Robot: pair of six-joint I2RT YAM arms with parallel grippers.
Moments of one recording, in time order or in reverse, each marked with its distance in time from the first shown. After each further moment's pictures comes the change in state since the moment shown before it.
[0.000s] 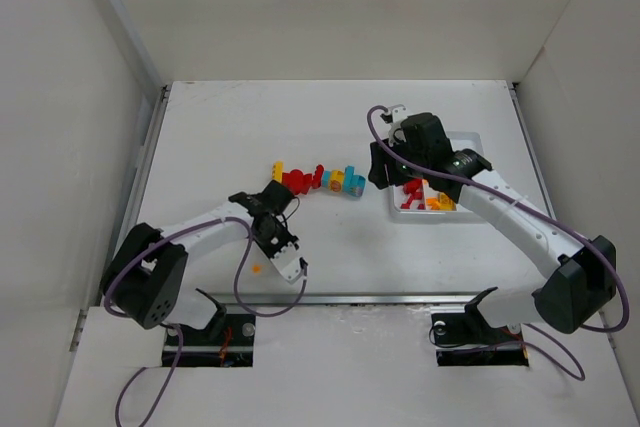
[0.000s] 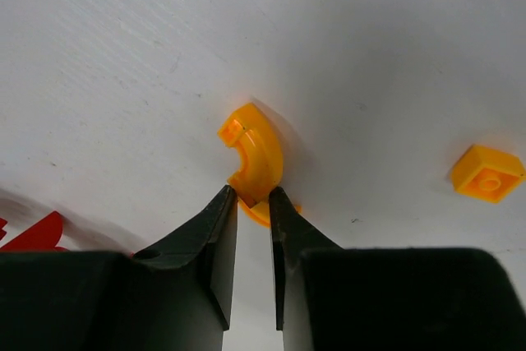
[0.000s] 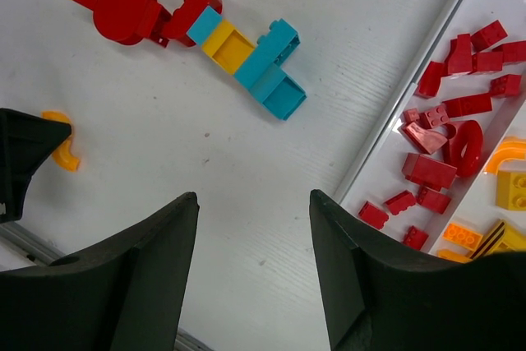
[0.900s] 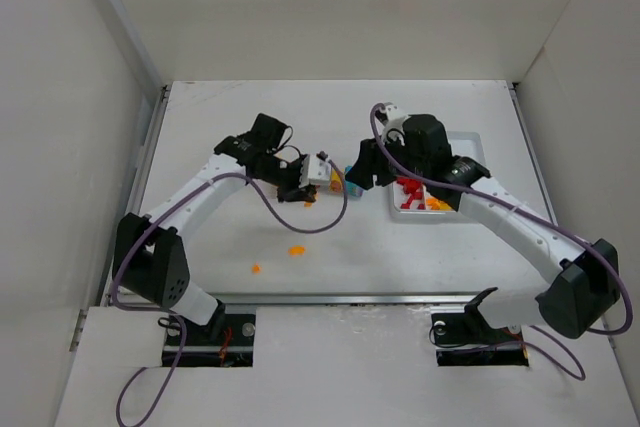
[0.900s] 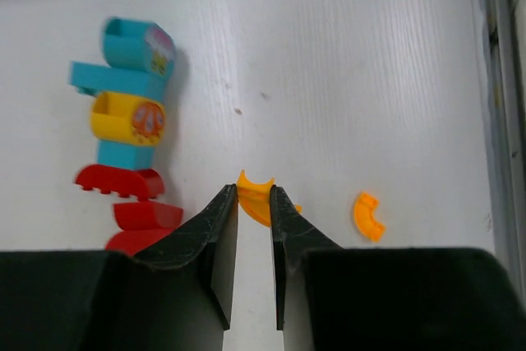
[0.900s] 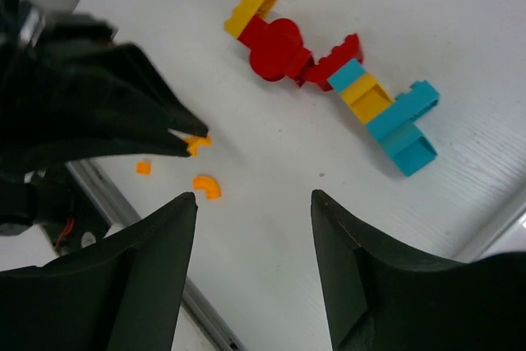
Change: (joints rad) left arm 0.138 0.100 0.471 -0.097 0.567 -0.767; right arm 0.023 -0.032 -0.066 0.237 -0.234 0.116
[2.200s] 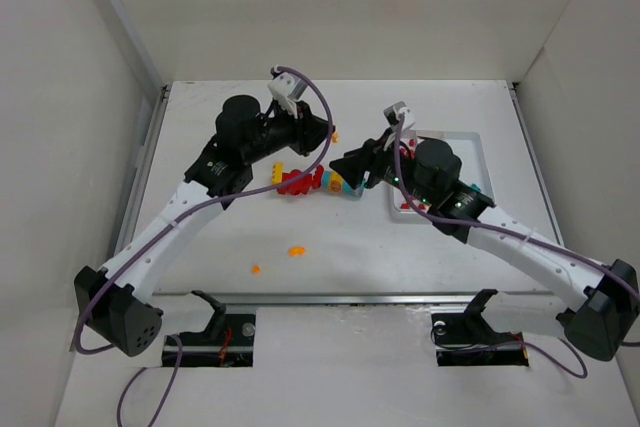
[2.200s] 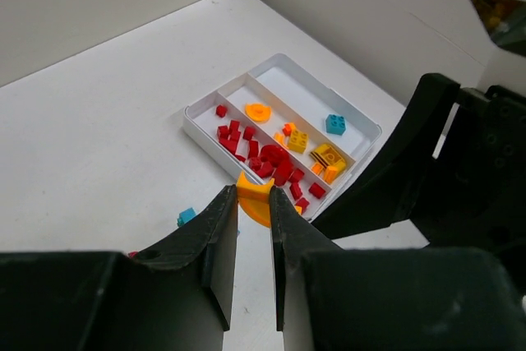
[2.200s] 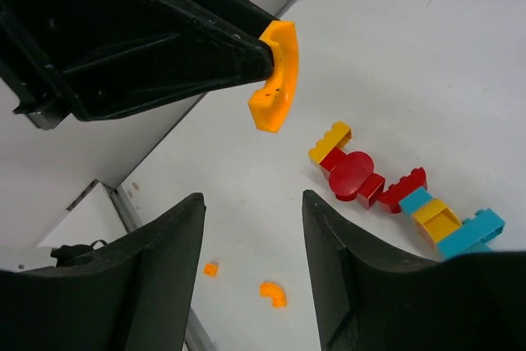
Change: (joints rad) left arm -0.072 -0.261 0.024 0.729 -0.367 -1.307; right arm 0.169 -0.172 -0.173 0.465 0.163 0.129
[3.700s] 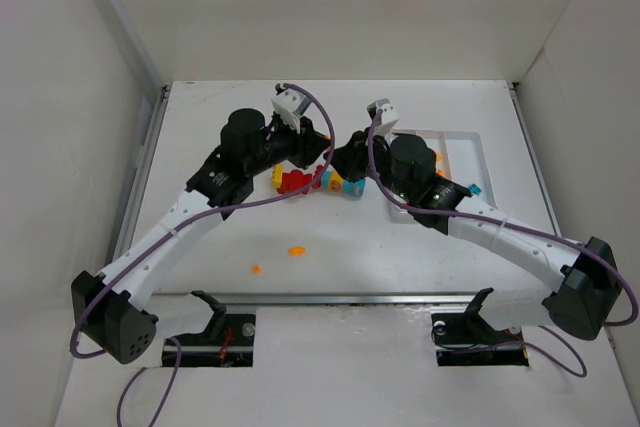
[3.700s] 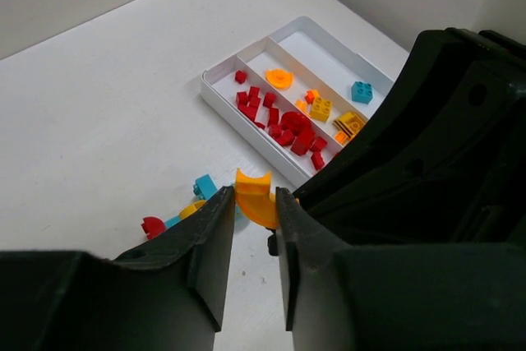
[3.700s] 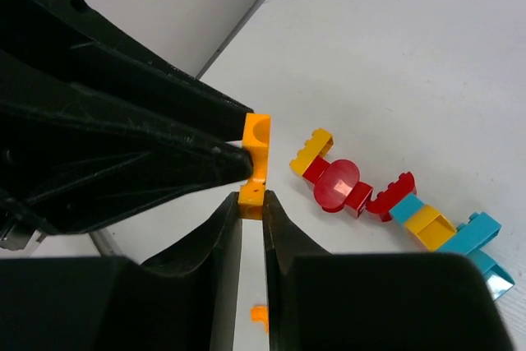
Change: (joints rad) left arm -0.038 -0.046 -0.091 -0.031 -0.083 0.064; right arm 0.051 0.149 0.076 0.019 0.147 0.012
